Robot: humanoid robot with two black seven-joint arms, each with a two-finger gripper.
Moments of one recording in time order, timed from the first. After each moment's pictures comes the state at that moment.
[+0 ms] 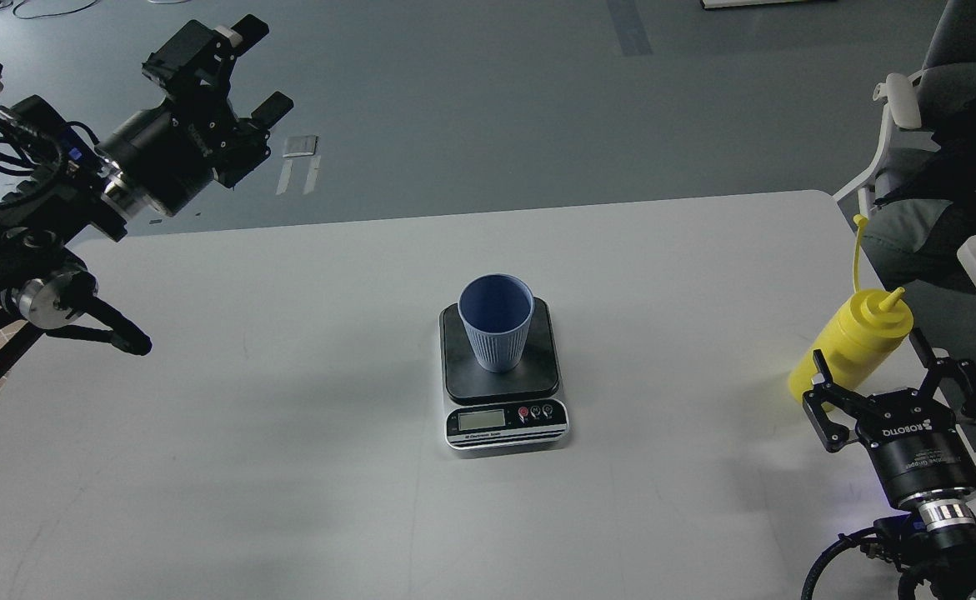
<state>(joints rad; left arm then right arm) -0.90 0.75 -0.47 -1.14 0.47 -0.26 -0.49 -0.27 0.00 1.72 1.32 -0.01 0.49 -0.15</state>
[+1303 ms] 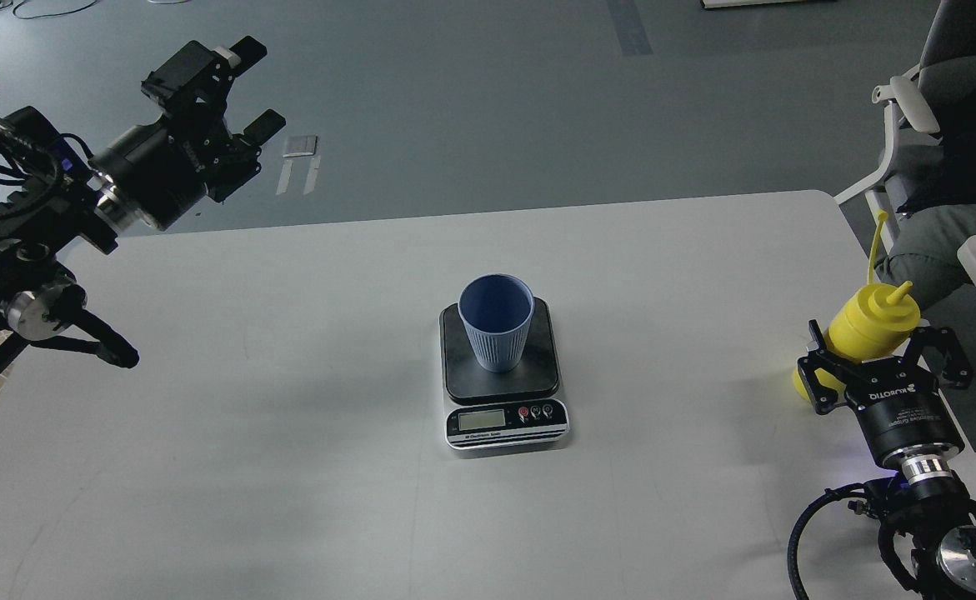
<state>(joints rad) -0.88 0.77 -0.46 -1.15 0.52 -0.26 -0.49 -0.09 0.00 1.74 1.14 -0.10 0.49 -0.10</state>
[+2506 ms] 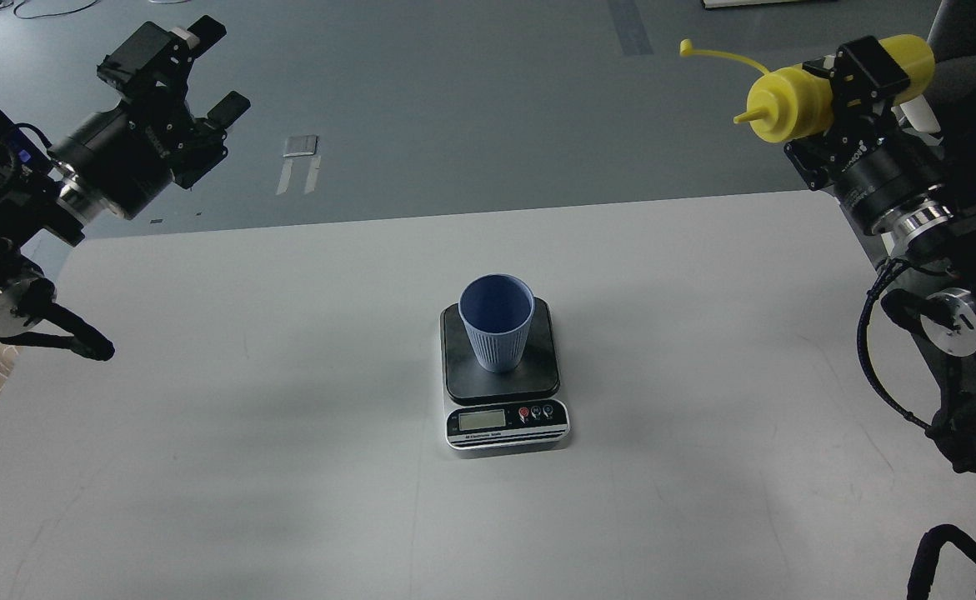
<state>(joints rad) -0.86 0.82 -0.52 -1.15 0.51 -0.25 -0.49 0.44 -0.10 1.65 1.22 -1.42 0.41 0.05</state>
